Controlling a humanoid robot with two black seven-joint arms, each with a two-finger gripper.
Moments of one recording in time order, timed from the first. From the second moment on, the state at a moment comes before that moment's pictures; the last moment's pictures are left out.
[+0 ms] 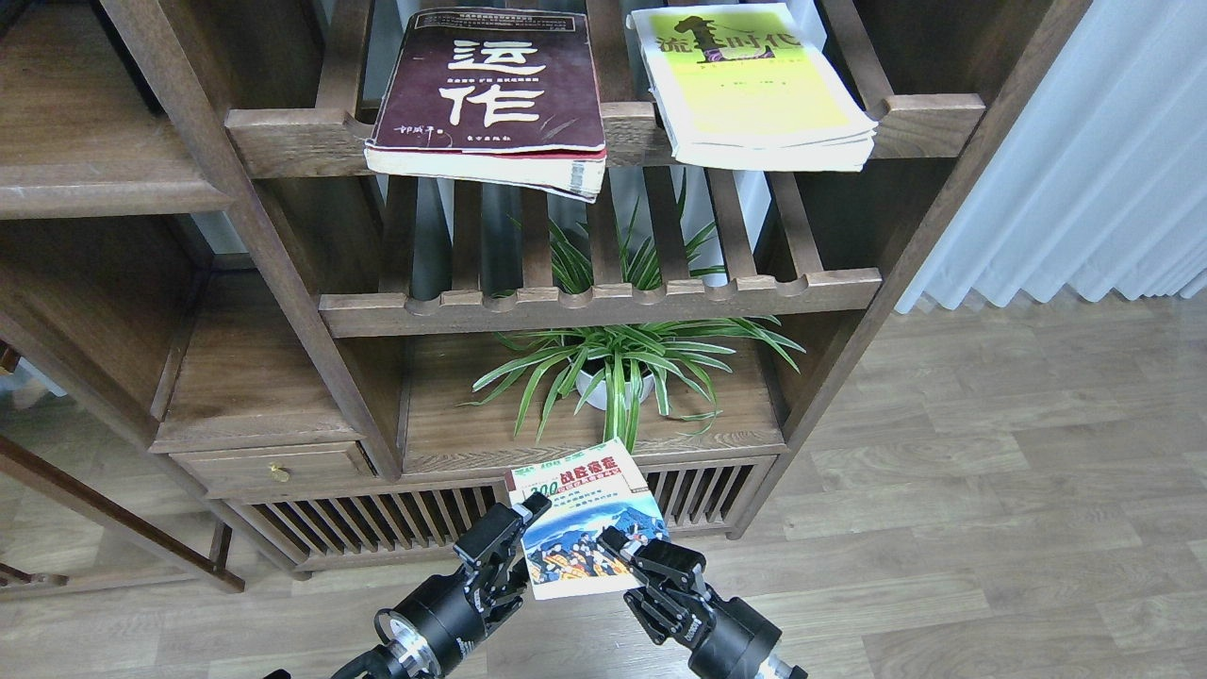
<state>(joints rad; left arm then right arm) -0.07 0.00 -0.70 -0.93 -0.47 -0.49 0.21 -0.17 0.01 0.98 1.03 0.40 0.58 -0.49</state>
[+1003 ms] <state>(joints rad) -0.13 0.00 -0.64 -0.98 -0.49 -0.49 0.12 -0.17 0.02 0.97 1.03 0.39 0.58 -0.49</state>
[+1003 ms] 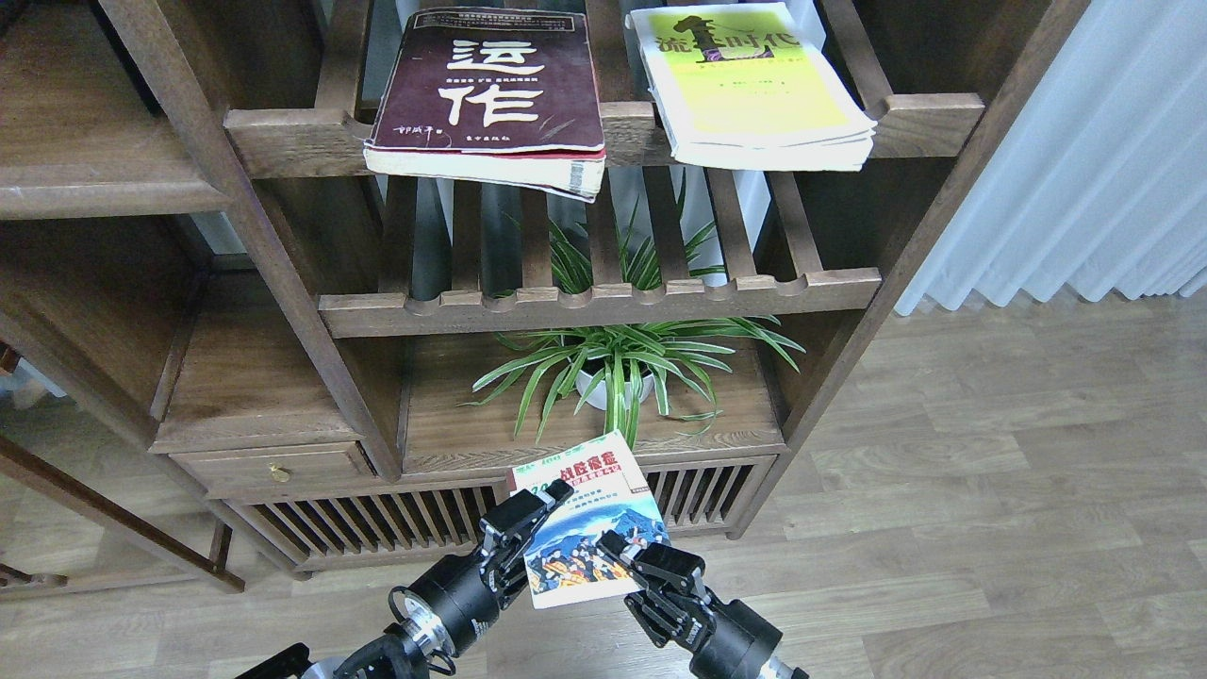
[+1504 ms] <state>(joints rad) -0.14 0.00 -0.66 -1.00 -0.50 -0.49 0.13 -0.15 0.01 0.94 0.99 0.28 0.58 -0.49</state>
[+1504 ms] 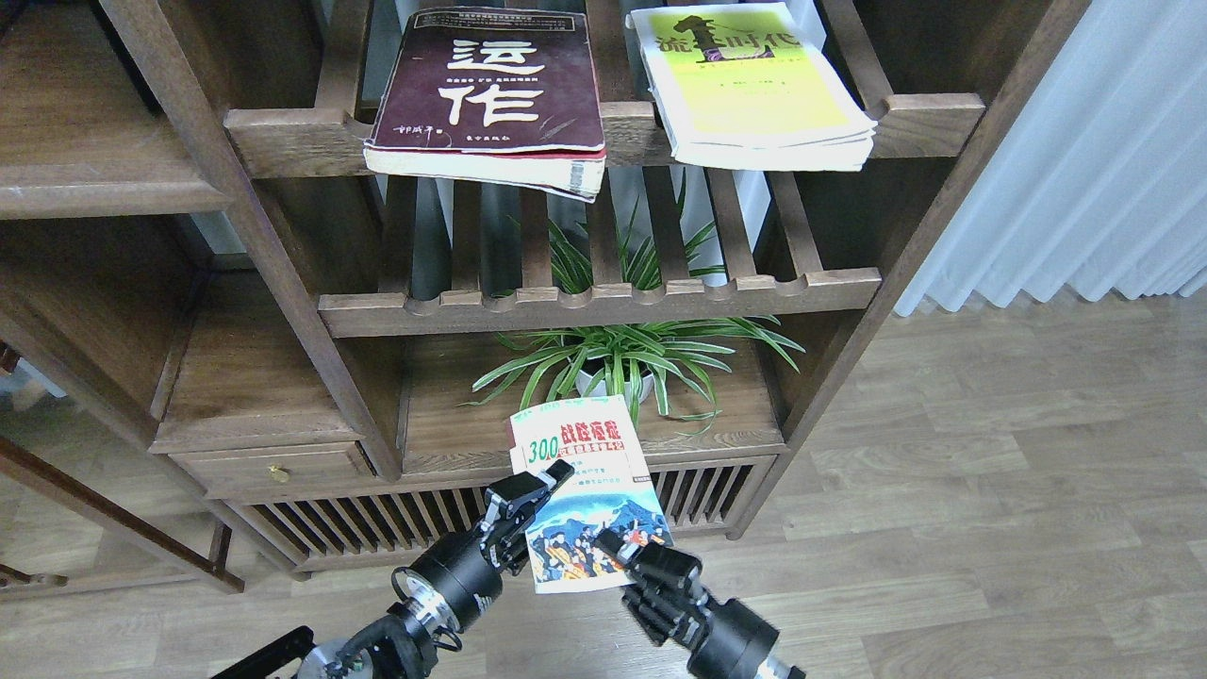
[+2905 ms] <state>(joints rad) -0.10 1.39 -0.97 -1.38 -0.47 -0.49 0.33 -0.03 0.02 0.93 0.80 0.25 0.58 -0.49</state>
